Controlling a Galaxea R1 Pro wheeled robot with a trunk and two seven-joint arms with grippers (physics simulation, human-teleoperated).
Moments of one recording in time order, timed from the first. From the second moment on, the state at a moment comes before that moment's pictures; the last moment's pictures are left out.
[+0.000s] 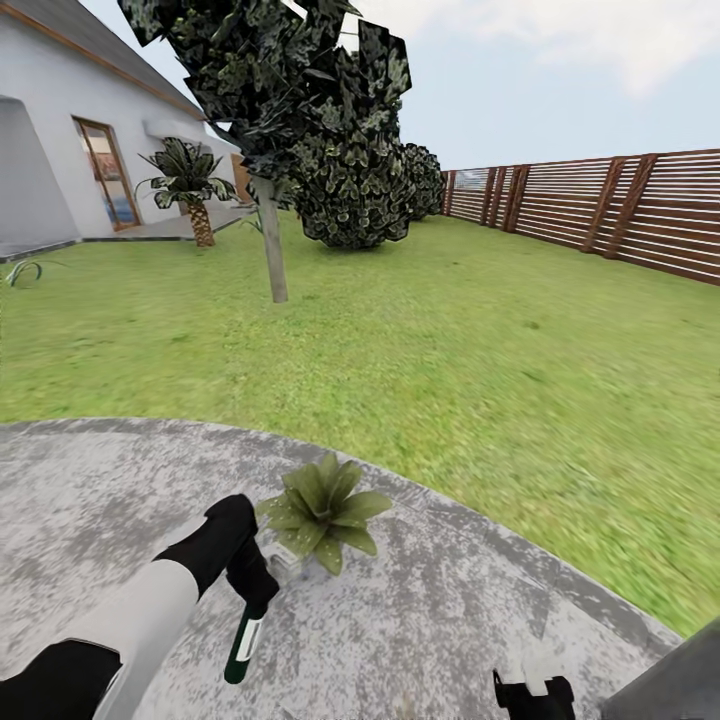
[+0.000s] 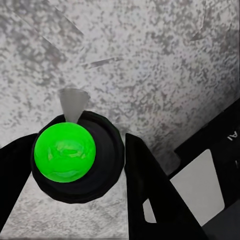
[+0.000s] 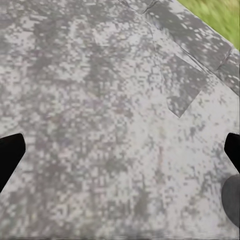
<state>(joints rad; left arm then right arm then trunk) -0.83 0.01 -0.20 -0.50 -0.94 0.90 -1.20 -0.45 -0.07 -0.16 -0.04 0.31 -0.46 -0.14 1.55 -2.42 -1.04</state>
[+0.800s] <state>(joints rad) -0.67 0.01 -0.18 -0.49 -0.54 0.55 -0.85 -0.45 -0.07 -0.16 -0.04 0.31 -0.47 -0.14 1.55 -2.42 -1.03</state>
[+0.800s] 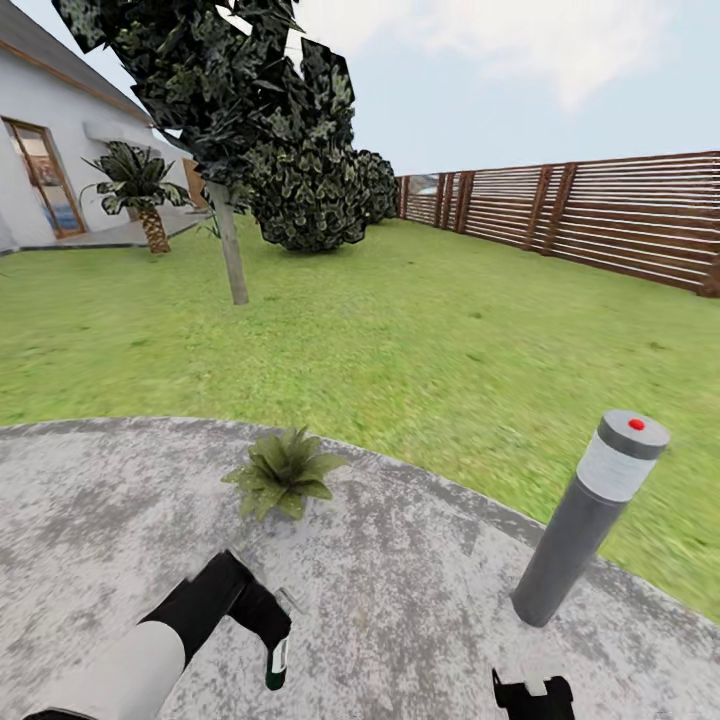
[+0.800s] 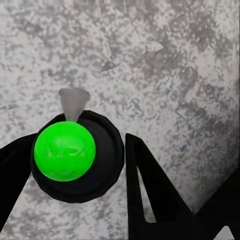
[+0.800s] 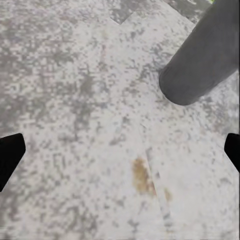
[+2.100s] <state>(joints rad) -0.43 0.02 -0.03 -0.48 -0.30 0.23 -0.45 -0.45 -0.07 -0.16 -0.04 0.31 -0.47 -0.14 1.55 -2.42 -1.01</state>
